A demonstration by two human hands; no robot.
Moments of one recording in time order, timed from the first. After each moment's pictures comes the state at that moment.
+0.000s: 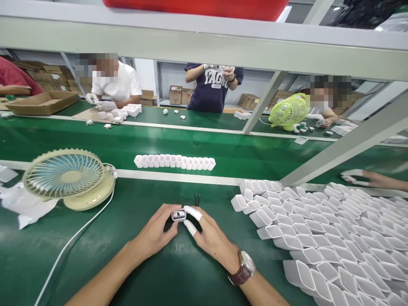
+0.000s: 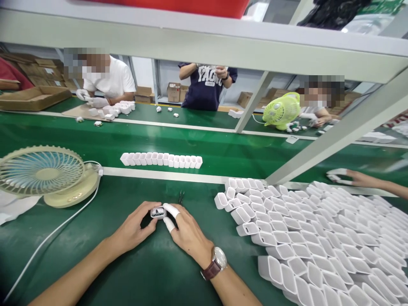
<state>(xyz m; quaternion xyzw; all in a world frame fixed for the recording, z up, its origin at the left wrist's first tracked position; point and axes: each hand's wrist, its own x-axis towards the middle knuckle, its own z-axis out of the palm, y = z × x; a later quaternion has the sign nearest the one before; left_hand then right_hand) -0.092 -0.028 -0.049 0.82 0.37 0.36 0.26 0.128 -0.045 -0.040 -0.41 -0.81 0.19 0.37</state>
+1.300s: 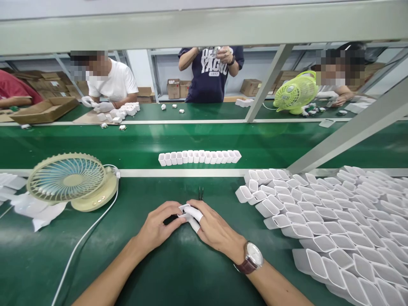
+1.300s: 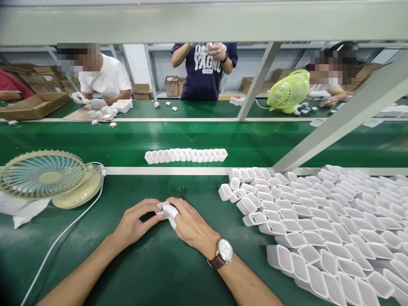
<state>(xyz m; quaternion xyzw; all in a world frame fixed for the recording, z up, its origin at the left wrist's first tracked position) -0.093 -0.025 -0.036 0.81 0.31 0.42 0.26 0.131 -0.046 -0.027 -0.38 -0.87 0.11 0.30</state>
